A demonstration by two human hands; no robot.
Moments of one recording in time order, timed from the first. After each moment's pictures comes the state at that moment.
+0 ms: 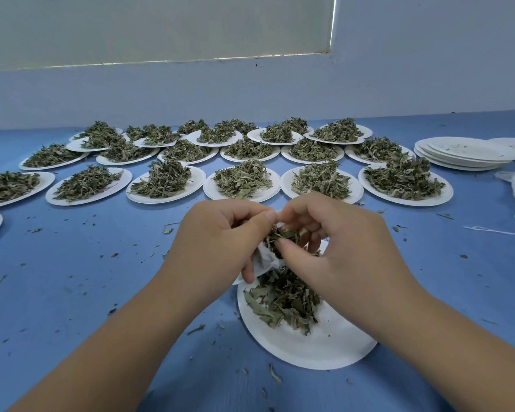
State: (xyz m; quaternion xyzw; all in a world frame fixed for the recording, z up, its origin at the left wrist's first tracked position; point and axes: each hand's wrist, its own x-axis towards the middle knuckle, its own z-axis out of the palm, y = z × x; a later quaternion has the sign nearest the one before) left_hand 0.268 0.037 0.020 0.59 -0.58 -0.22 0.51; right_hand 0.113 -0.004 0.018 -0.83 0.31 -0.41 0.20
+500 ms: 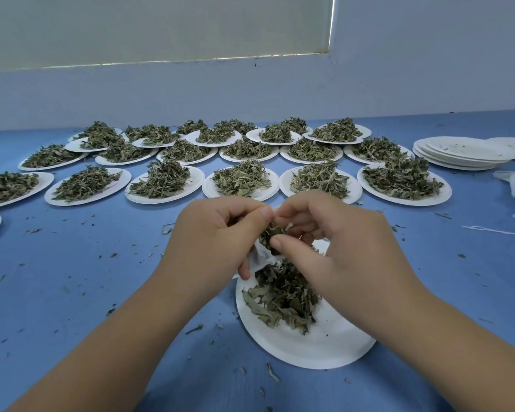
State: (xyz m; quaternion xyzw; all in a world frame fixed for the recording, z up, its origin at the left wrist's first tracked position) left_hand 0.269 0.038 0.021 0.58 -0.60 -0.20 0.52; right_hand 0.110 -0.002 0.019 -0.83 0.31 -0.42 0.22
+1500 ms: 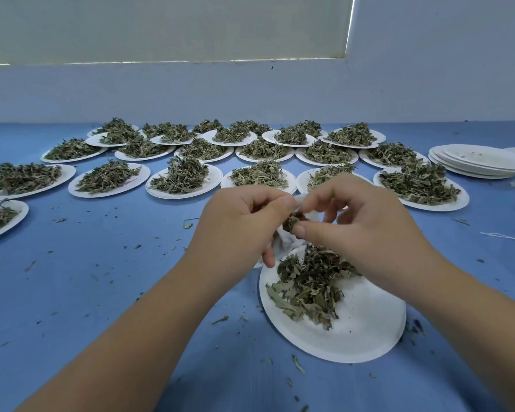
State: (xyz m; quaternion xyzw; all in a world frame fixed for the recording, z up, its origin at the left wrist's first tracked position) left_hand 0.278 0.036 0.022 0.55 -0.58 -0.25 0.55; right_hand 0.116 -0.024 0.028 -0.81 0.32 -0.39 0.30
